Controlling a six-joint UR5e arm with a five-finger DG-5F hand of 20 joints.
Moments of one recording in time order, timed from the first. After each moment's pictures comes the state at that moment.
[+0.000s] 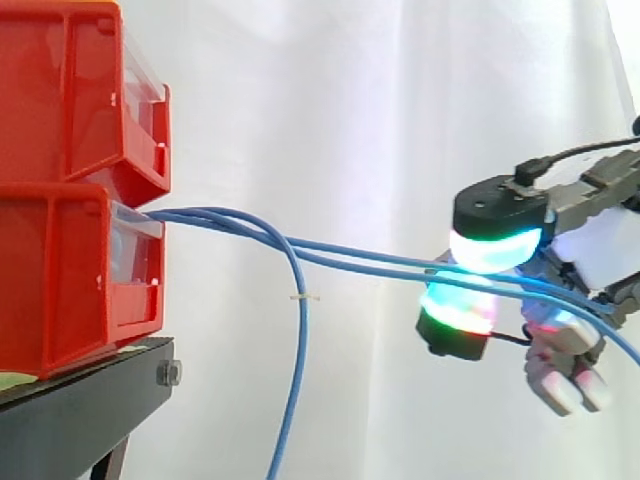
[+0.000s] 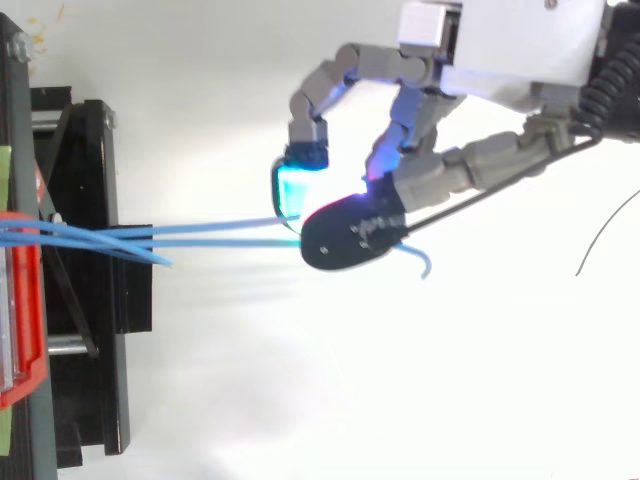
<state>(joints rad) 0.08 -2.21 -1.03 -3.53 -1.29 -0.17</state>
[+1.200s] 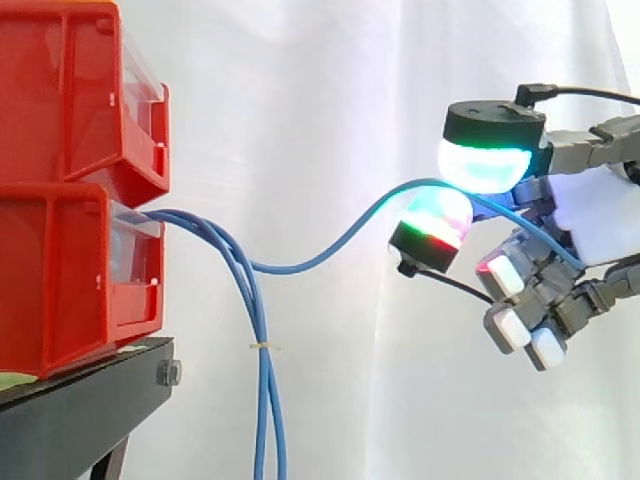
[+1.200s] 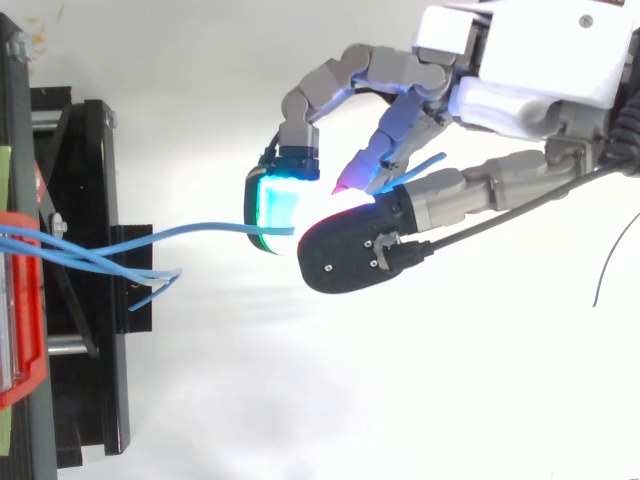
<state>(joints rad) 0.12 -2.13 -1.22 -3.22 -1.22 -0.04</state>
